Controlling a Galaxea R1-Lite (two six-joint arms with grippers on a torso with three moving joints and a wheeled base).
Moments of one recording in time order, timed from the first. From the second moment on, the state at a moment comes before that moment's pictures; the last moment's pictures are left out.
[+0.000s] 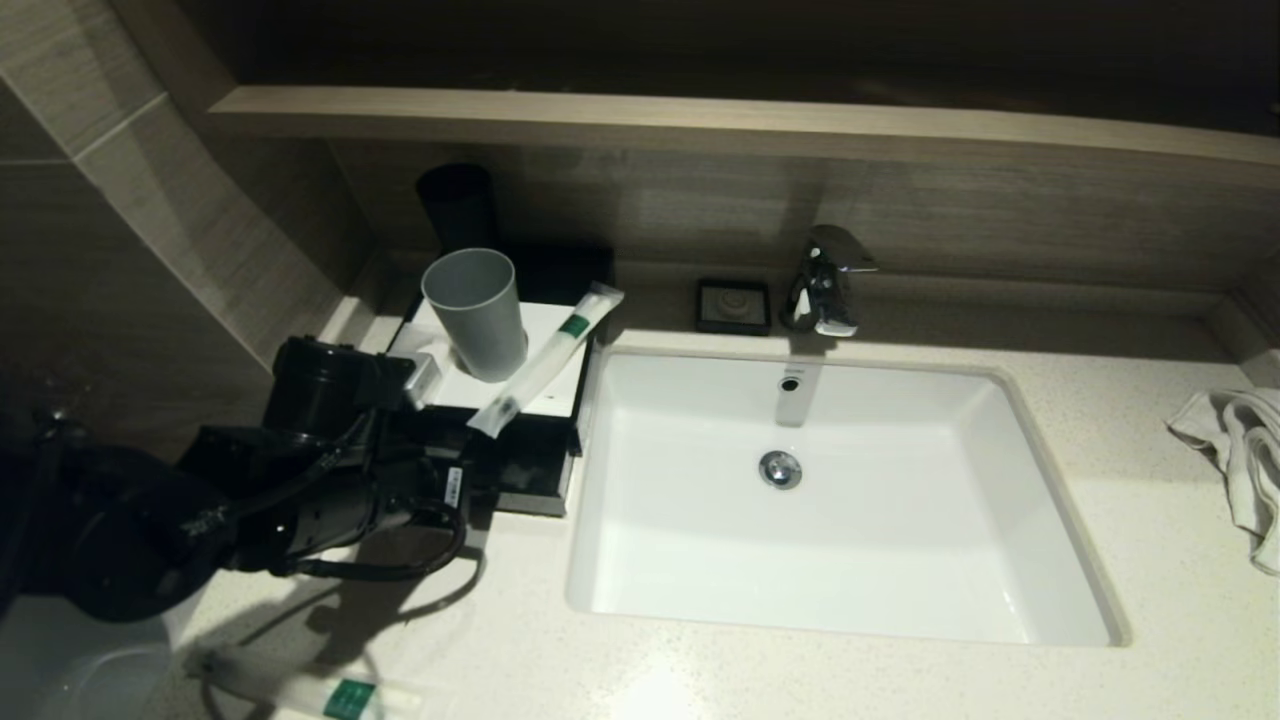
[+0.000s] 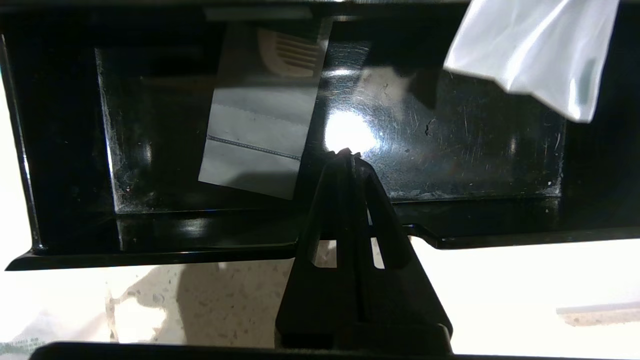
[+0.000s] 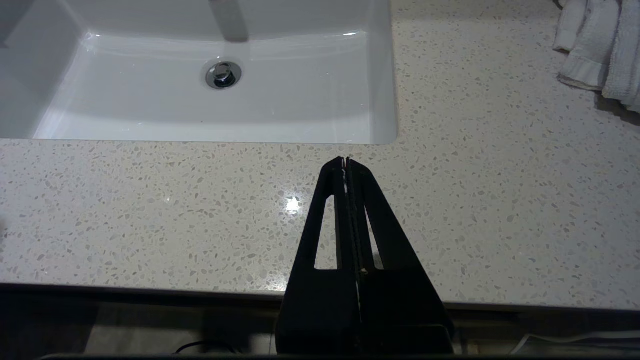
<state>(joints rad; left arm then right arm) -0.40 1.67 -0.80 -0.27 0.14 -0.13 0.00 0.00 0.00 0.00 -0.01 0.04</state>
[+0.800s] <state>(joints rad) -0.40 1.65 -0.79 -0.22 0.14 -0.12 0.00 0.00 0.00 0.00 -0.01 0.04</state>
